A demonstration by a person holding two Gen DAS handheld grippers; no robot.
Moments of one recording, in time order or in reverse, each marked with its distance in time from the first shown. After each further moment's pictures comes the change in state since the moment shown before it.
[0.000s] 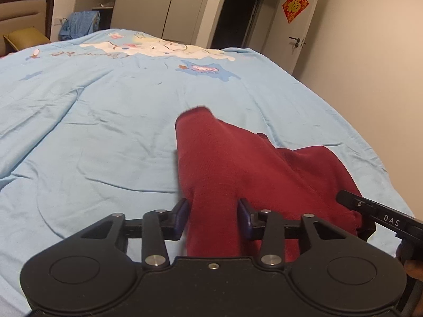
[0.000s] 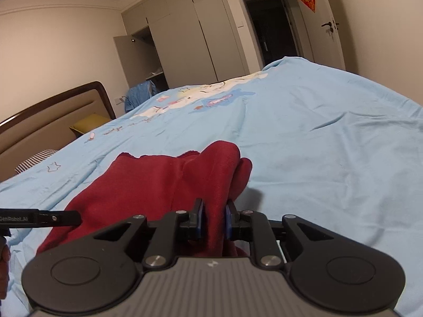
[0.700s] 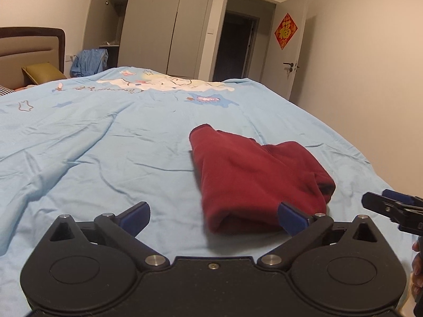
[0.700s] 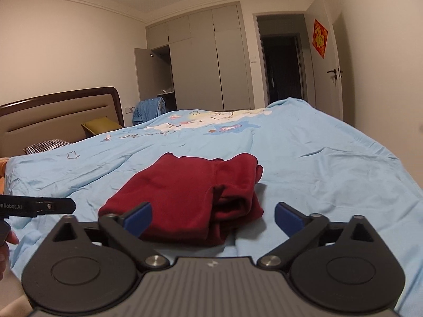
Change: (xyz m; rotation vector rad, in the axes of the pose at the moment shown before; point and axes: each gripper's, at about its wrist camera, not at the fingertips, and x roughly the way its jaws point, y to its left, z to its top) left arm -0.141 -0.010 -0.083 0.070 -0.164 0.054; right arm -0.157 0.078 -0.064 -0.165 -0.147 -0.041
